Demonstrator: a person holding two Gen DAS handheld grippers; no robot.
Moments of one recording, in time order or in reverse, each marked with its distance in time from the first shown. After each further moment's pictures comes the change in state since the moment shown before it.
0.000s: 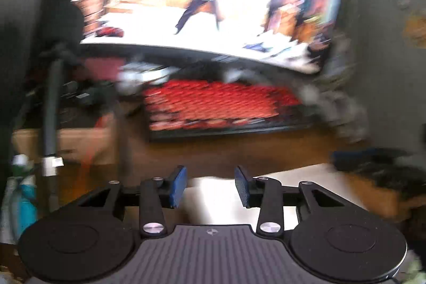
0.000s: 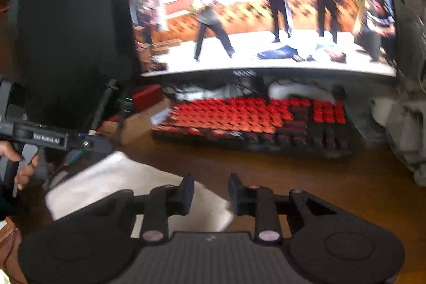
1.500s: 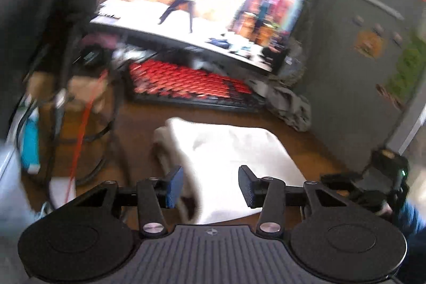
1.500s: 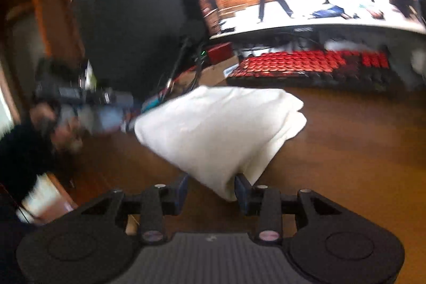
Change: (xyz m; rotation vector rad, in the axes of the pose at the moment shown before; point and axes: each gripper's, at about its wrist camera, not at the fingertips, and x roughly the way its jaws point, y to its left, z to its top) left arm -0.080 0.000 -0.056 -0.041 -0.001 -0.159; right arm -0.053 0.030 -0.068 -0.062 0.124 0.201
